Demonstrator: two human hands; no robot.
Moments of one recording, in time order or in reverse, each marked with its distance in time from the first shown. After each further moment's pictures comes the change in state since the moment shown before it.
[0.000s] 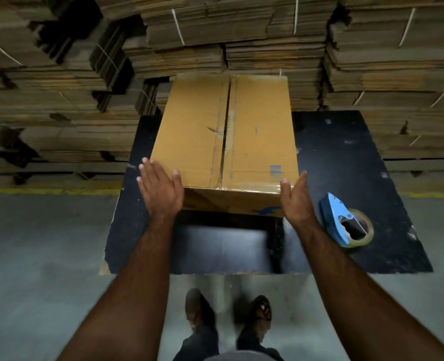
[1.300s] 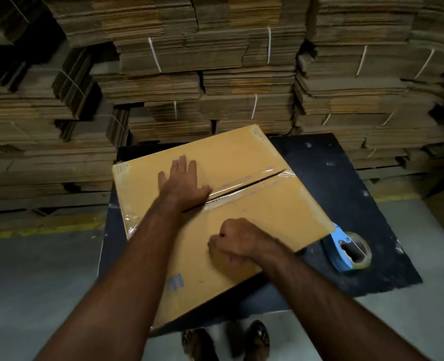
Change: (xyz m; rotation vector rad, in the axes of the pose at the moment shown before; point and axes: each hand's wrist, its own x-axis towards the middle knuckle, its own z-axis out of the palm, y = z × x) left_hand 0.122 0.067 -0.012 0.248 -0.434 0.412; right_hand -0.020 -0.143 0.061 -0.442 -0.662 -0.059
